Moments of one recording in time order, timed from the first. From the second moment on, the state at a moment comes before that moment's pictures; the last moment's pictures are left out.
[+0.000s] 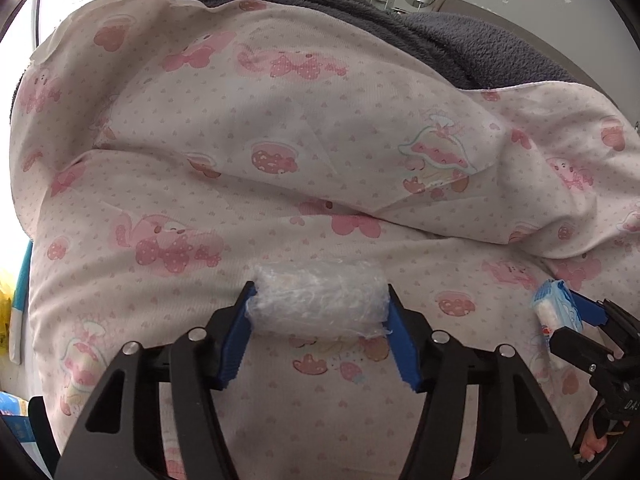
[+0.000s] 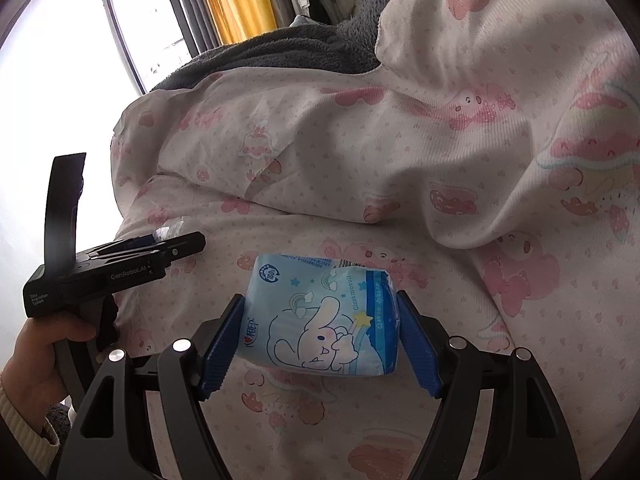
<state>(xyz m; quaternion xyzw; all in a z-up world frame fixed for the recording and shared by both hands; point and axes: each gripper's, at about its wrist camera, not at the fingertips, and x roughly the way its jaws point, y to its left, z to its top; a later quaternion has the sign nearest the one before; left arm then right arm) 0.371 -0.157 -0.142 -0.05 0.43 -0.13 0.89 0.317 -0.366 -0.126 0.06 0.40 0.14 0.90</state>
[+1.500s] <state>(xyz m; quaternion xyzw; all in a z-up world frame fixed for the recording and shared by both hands) 0.258 0.041 -0.116 -0.06 0.40 -0.09 0.91 0.312 -0.129 -0.066 0.00 0.36 0.28 0.89</state>
